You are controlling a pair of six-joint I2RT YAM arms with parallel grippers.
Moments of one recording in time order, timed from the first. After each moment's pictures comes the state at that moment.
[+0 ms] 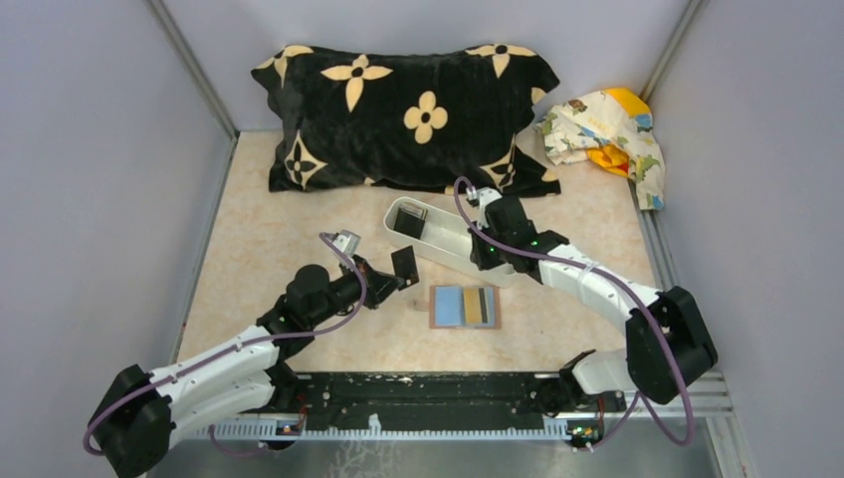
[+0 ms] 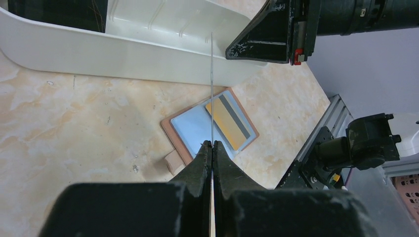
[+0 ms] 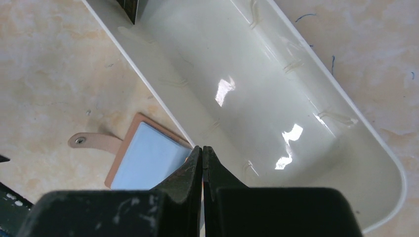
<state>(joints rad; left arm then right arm) -0.76 0.86 0.28 0.41 0.12 -0.60 0.56 1.33 0.84 -0.30 -0.07 0.19</state>
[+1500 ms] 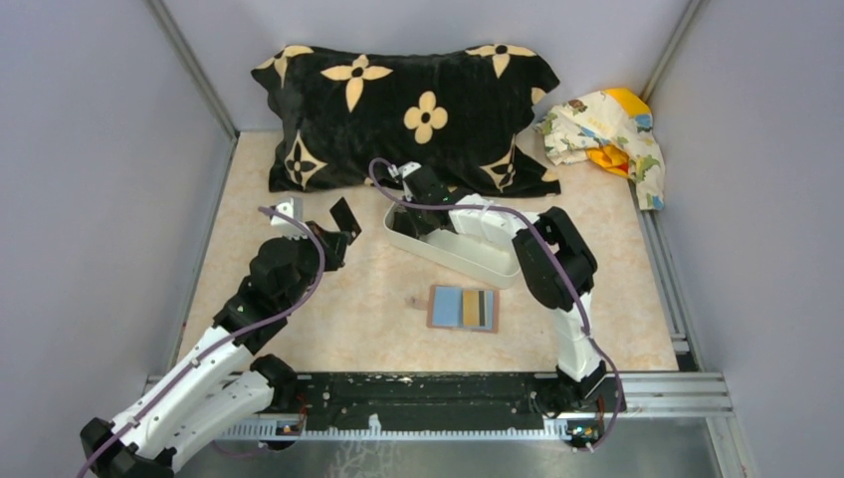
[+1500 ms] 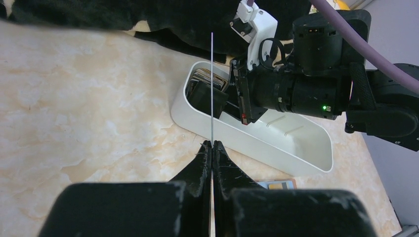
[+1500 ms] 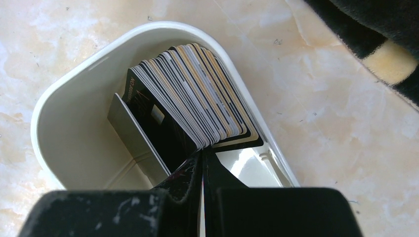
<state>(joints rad) -0.62 0.69 0.61 -0.11 -0.30 -0.57 0.72 2.04 1.51 -0.32 0.08 0.09</state>
